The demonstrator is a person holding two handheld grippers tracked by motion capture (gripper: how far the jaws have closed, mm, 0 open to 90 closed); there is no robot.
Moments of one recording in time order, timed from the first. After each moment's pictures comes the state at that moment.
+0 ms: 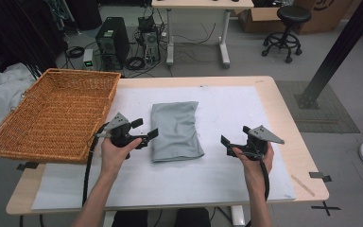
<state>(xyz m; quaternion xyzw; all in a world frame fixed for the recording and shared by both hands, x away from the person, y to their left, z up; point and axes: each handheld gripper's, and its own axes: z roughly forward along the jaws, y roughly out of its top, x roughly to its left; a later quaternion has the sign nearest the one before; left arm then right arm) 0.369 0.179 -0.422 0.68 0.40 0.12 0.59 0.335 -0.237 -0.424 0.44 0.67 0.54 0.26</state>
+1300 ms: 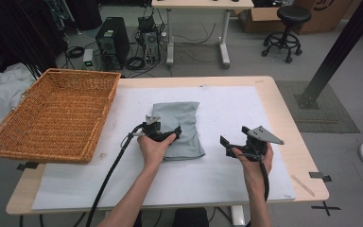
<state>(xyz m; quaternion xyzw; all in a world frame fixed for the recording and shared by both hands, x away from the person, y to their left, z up) 0.402 0.086 -0.463 0.65 0.57 0.18 0.47 0.332 -0.234 -0.422 0.44 0.67 0.54 0.26</state>
